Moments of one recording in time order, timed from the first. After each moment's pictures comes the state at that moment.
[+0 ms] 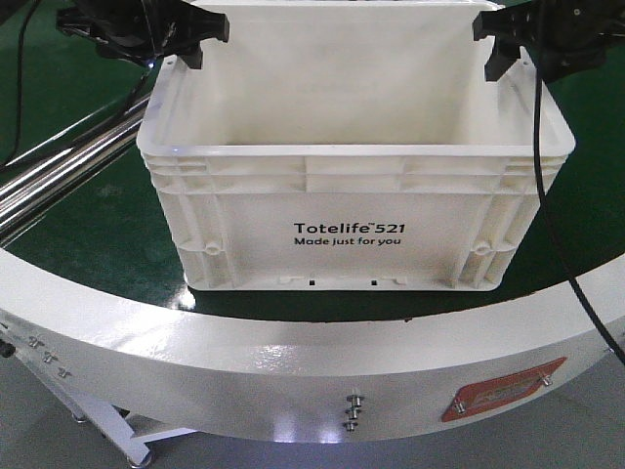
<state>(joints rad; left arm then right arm) -0.32 1.93 -1.98 0.12 1.07 -0.27 0.07 1.94 -1.98 0.06 1.22 0.07</state>
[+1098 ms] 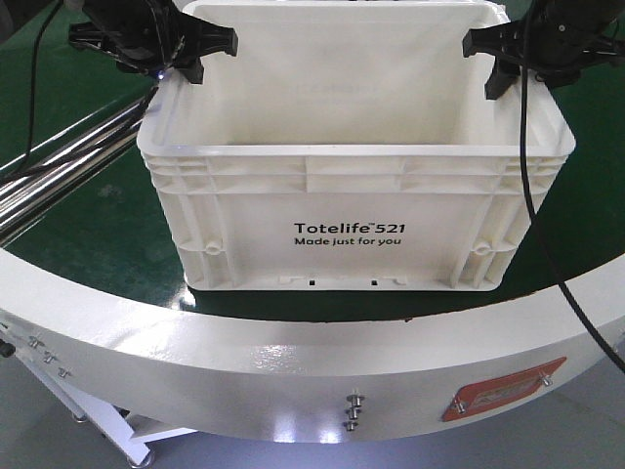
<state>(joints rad) -0.32 1.95 -1.99 0.09 1.10 -0.25 0.08 1.97 -1.98 0.07 1.25 0.08</state>
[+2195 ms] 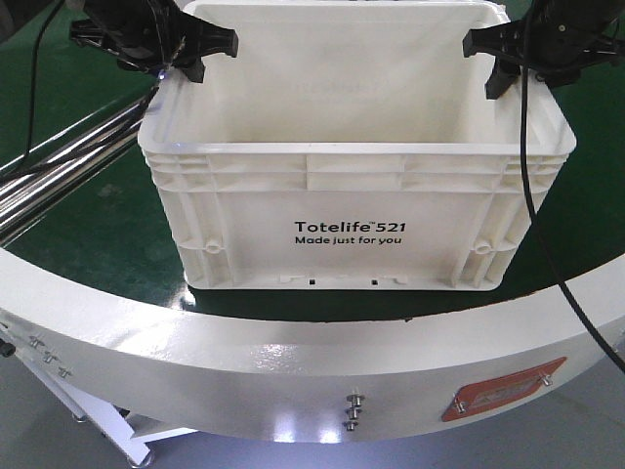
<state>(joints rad) -0.32 1.95 -1.99 0.09 1.09 -0.22 0.08 1.97 -1.98 0.07 1.24 0.08</state>
